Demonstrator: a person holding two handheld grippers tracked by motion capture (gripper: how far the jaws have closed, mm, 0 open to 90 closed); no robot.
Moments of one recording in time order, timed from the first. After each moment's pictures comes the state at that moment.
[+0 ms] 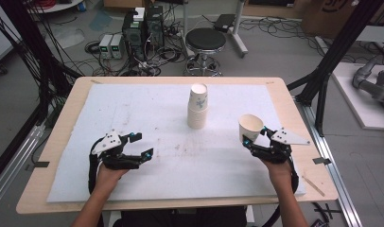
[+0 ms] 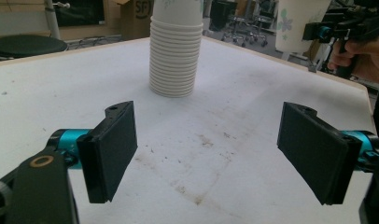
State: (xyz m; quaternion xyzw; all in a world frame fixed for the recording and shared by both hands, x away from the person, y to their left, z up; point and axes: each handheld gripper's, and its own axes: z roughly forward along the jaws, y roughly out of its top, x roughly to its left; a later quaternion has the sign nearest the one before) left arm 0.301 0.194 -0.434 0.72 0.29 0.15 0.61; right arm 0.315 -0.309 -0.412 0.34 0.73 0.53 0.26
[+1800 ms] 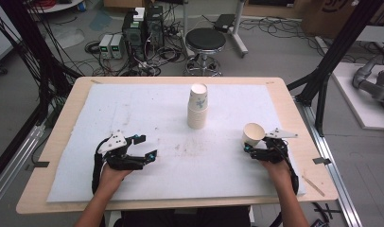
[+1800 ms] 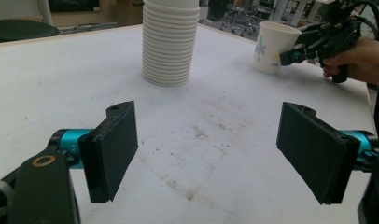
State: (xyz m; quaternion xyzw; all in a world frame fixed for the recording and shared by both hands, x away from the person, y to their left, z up) left arm 0.304 0.184 -0.440 0.73 0.30 0.14 0.60; right arm 0.338 -0.320 -0.447 0.46 0.77 0.39 0.22
